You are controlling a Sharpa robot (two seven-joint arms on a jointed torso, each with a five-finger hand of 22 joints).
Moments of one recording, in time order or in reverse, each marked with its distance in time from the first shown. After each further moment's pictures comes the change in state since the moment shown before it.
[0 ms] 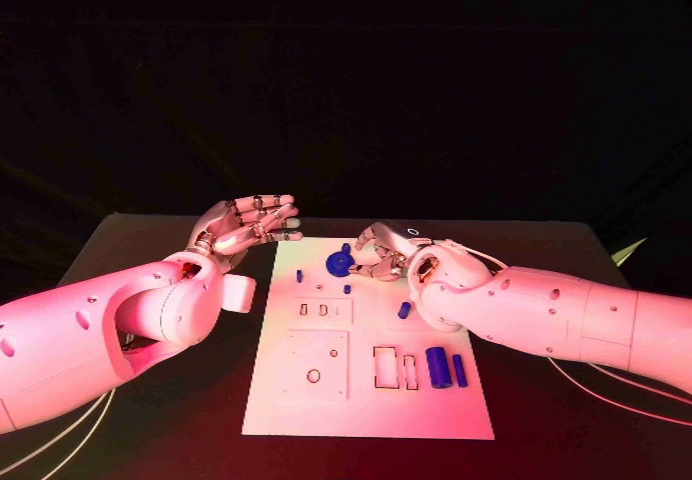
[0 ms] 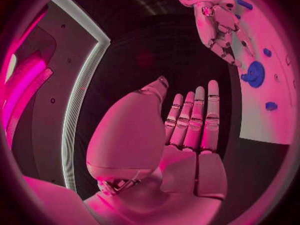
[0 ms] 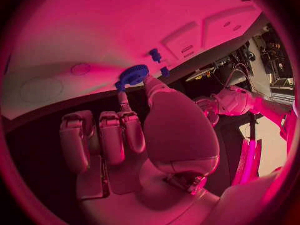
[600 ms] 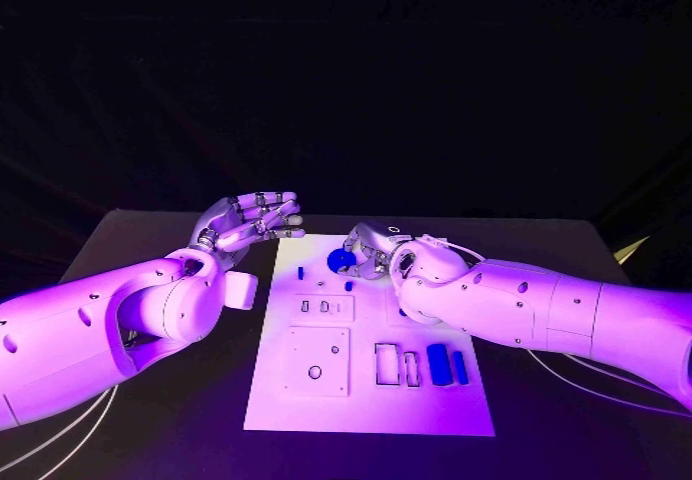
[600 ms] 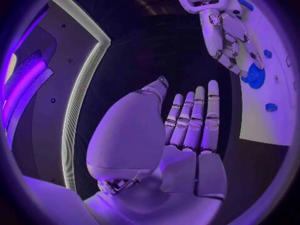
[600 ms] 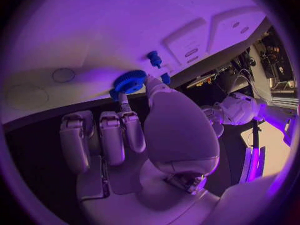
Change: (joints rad) left arm 0.000 0.005 0.000 0.003 0.000 0.000 0.001; left_hand 0.000 0.000 0.000 0.000 0.000 0.000 0.000 0.000 0.000 0.000 0.000 0.000 0.000 0.004 -0.004 0.000 -0.001 0.000 0.000 0.000 0.000 -0.001; right arm -0.001 0.113 -0.004 -0.108 -0.033 0.092 -0.041; right_hand 0.000 0.000 -0.010 0.010 0.000 0.000 0.000 0.000 0.000 0.000 0.000 -0.004 -0.001 0.000 0.000 0.000 0.000 0.000 0.000 0.000 0.000 0.000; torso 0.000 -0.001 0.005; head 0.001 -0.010
